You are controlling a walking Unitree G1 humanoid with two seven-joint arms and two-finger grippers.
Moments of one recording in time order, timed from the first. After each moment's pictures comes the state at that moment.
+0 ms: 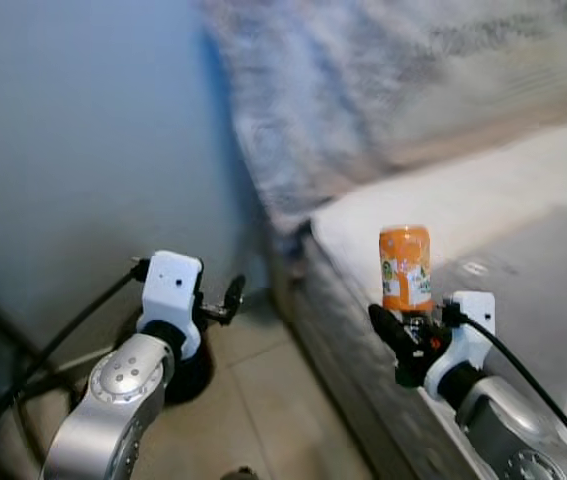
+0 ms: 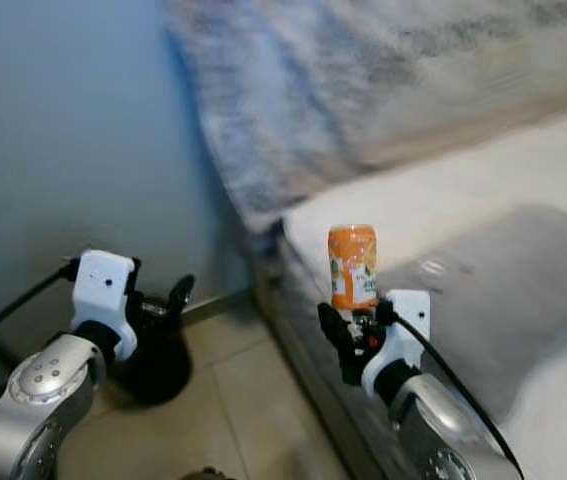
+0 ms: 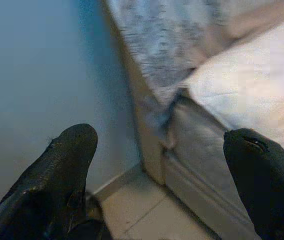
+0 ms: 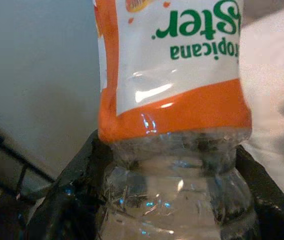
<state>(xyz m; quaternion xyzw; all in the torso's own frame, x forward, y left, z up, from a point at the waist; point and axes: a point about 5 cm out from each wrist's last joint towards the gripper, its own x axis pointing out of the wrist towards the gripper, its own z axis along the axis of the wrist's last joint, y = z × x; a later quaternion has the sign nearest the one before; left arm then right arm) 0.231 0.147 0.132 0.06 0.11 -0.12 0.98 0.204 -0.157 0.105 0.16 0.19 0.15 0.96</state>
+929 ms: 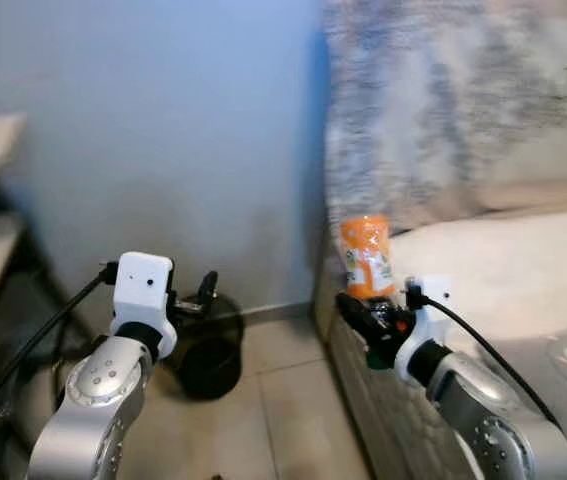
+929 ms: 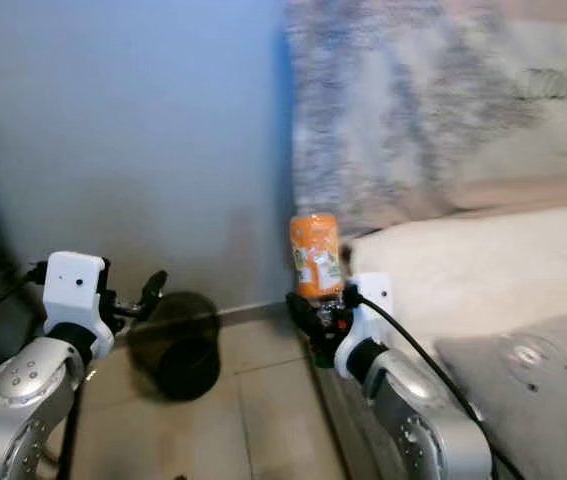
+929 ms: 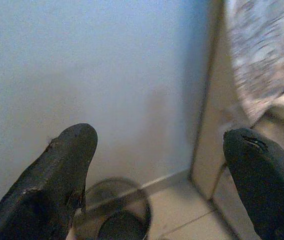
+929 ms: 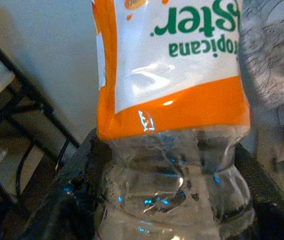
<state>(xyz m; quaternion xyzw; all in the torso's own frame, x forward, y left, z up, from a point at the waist) 0.231 0.164 0.130 0.04 0.11 -0.08 0.99 0.225 -0.138 0.100 0.14 0.19 0.22 0.95</state>
